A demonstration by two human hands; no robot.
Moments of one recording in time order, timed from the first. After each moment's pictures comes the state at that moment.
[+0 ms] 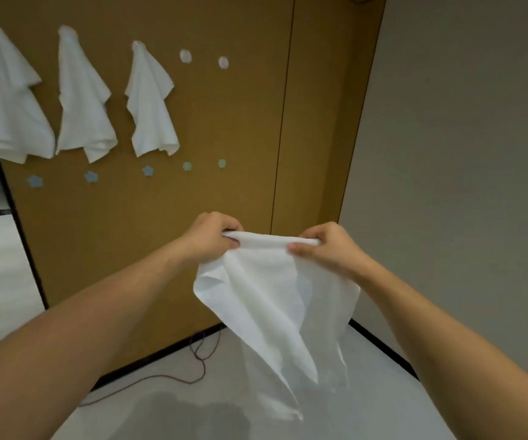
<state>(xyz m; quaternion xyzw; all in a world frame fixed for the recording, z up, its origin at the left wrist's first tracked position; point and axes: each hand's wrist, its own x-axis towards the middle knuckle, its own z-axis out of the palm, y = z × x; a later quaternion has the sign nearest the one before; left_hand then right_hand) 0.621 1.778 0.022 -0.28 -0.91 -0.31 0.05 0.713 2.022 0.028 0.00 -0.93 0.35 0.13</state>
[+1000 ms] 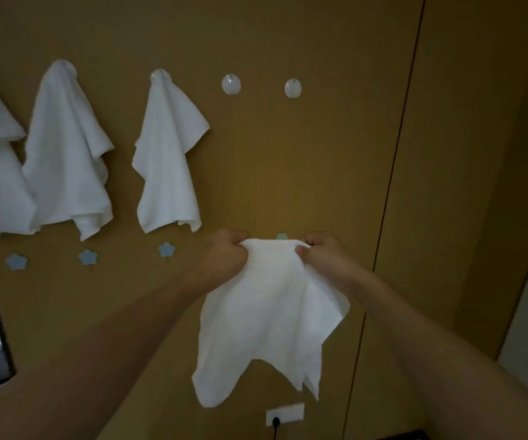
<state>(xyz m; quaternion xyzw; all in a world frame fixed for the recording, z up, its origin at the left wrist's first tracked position) 0.109 1.848 0.074 -0.05 -0.87 -0.44 0.24 0.084 2.054 0.084 0.14 -0.84 0.51 0.06</state>
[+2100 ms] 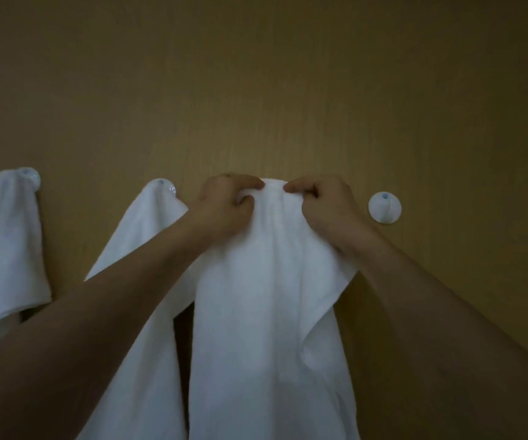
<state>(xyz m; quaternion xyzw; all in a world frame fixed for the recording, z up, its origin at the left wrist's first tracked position) -0.194 1.714 0.357 -0.07 -0.81 -0.17 0.55 -0.271 1.888 0.370 0.42 -0.71 0.43 0.37</state>
